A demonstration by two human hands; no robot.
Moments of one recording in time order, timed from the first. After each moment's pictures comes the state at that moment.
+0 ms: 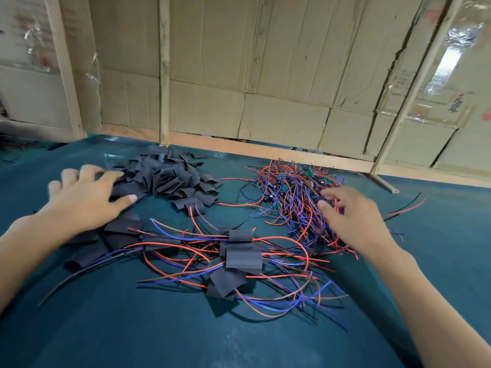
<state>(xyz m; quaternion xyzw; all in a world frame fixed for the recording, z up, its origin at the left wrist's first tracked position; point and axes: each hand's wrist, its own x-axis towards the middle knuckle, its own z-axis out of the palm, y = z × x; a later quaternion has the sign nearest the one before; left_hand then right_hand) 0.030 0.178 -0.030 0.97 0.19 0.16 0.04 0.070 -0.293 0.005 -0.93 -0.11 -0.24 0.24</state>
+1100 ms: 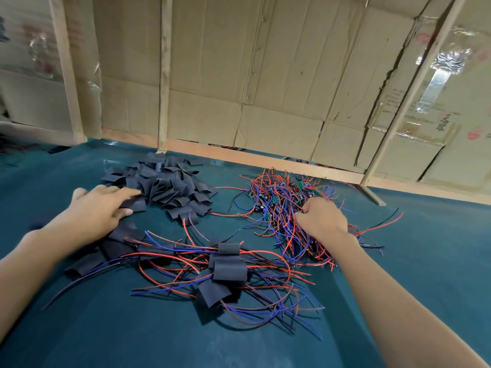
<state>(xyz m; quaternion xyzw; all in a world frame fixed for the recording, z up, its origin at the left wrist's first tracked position) 0.026 0.163 -0.022 0.99 0.09 0.12 0.02 0.110 -0.266 0.027 -0.99 0.01 -0.12 0.11</state>
